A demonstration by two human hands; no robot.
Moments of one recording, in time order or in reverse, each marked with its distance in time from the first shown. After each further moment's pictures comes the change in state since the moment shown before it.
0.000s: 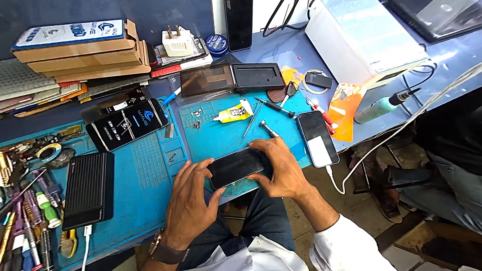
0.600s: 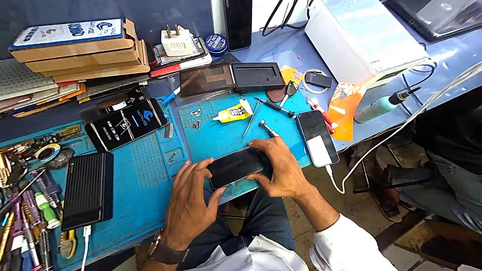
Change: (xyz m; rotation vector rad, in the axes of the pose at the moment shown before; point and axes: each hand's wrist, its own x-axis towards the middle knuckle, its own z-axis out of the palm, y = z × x) left_hand 0.000 0.000 0.000 0.008 -0.005 -0.005; right_hand 0.000 0.000 0.000 -0.002 0.002 0.001
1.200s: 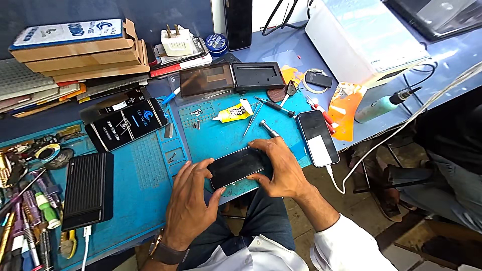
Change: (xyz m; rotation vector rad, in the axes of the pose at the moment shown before) left_hand 0.000 0.000 0.001 -0.010 0.008 0.007; right_hand -0.001 0.000 0.000 0.005 0.010 -0.001
